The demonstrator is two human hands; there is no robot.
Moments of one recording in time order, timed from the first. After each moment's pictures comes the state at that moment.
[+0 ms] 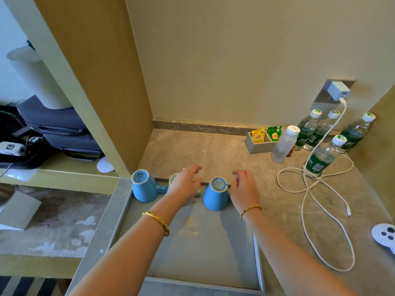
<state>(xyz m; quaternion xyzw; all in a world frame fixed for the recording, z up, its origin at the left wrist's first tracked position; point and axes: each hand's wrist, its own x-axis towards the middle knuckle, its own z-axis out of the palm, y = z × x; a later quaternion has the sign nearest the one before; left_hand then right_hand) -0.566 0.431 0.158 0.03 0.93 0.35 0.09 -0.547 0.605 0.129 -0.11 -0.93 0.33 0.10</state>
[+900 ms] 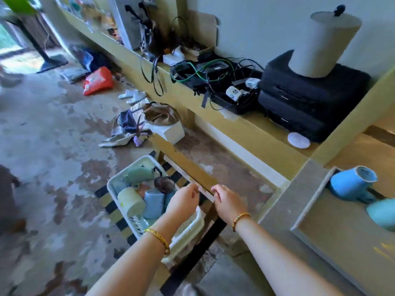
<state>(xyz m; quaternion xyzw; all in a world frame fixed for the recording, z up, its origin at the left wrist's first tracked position) -0.246 -0.007 0.108 -0.36 0.86 0.36 0.03 -0.342 0.111 0.081 0.37 -0.87 0.27 -0.18</state>
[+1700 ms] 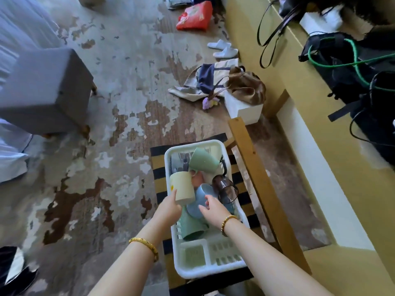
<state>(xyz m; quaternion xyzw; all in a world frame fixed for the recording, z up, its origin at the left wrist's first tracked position) -0.128 -0.176 -0.014 -0.65 0.63 0.42 0.09 -0.276 -0.128 -0.028 0.45 -0.72 0.06 -0.52</state>
